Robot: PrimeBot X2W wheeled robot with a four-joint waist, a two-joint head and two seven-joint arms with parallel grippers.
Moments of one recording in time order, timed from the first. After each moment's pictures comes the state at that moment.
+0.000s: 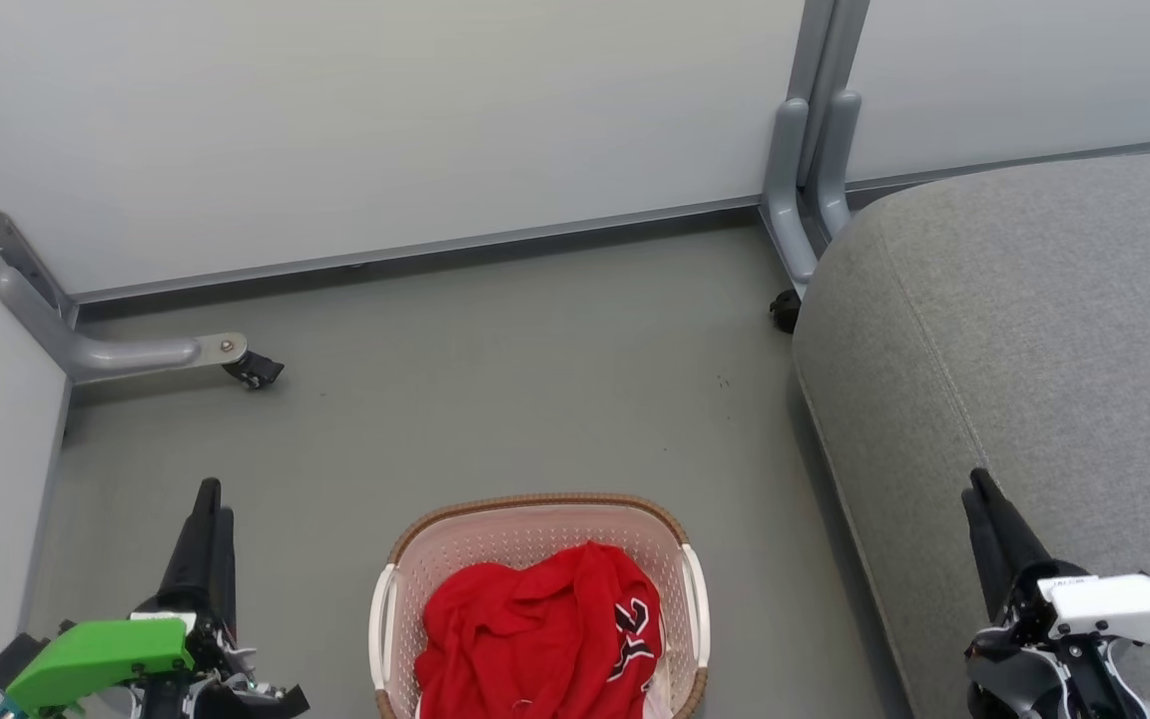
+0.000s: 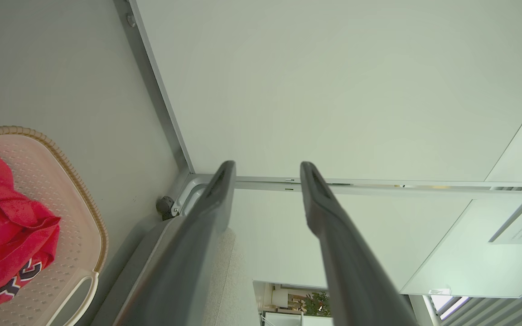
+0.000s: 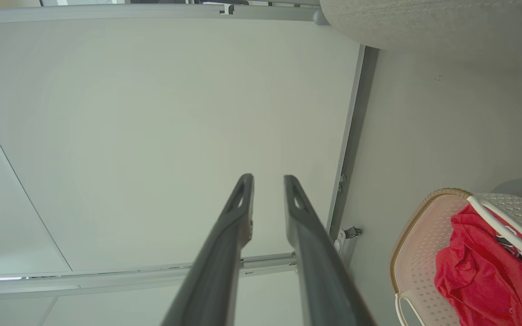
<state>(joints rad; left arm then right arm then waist) -0.08 0.04 0.11 0.27 -1.61 -0.13 0.11 -0.08 -0.04 -0.11 0.27 1.61 0.13 0.11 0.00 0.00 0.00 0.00</state>
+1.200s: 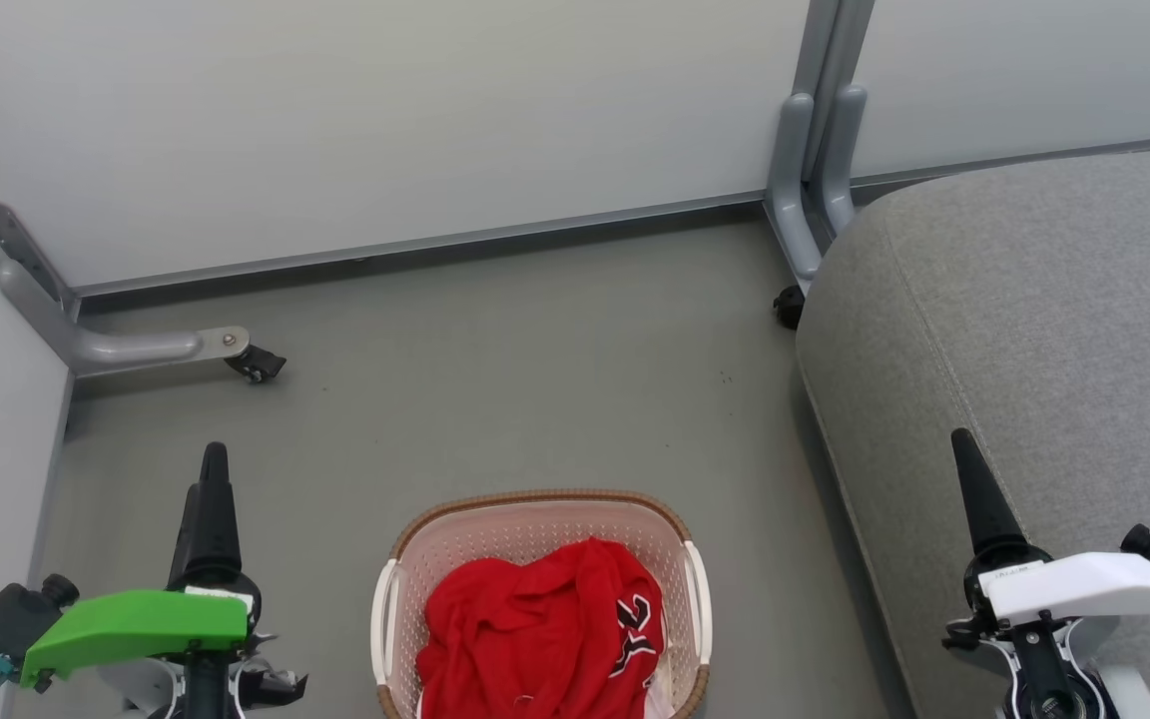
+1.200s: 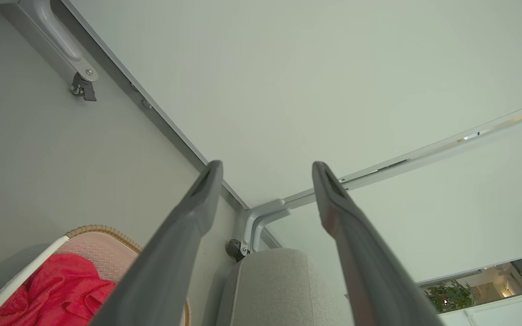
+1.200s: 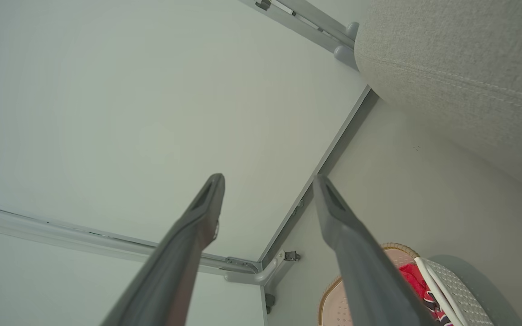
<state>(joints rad) -0.07 0.04 0.06 0.19 -1.17 -0.10 -0.03 -0.07 -0.04 -0.04 0.19 1.22 0.13 -0.03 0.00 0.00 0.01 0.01</state>
